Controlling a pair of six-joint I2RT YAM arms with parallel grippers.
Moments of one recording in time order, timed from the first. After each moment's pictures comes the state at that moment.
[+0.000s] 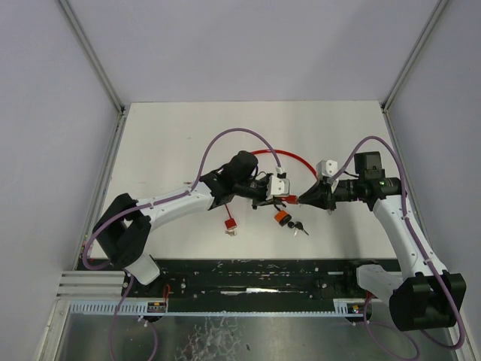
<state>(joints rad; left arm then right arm) -0.83 1.61 1.08 -0.04 0.67 0.54 0.09 1.07 0.88 -0.84 -1.22 -1.05</state>
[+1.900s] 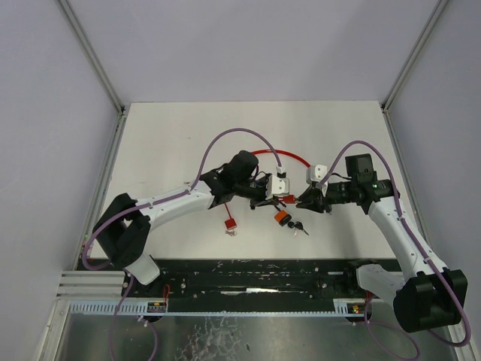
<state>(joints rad) -0.83 1.61 1.10 -0.12 0.63 0.54 0.17 1.07 0.84 -0.76 -1.08 -1.01</state>
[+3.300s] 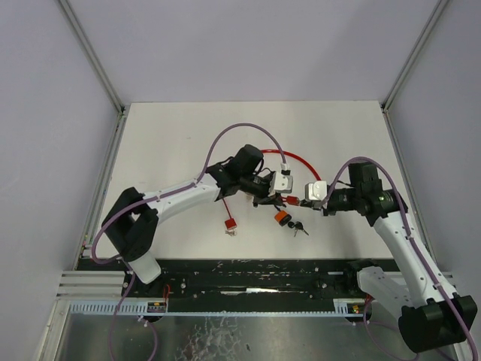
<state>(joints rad) -0.80 1.69 1.20 -0.22 0.73 0.60 0.21 0.93 0.84 -0.83 -0.93 -1.21</state>
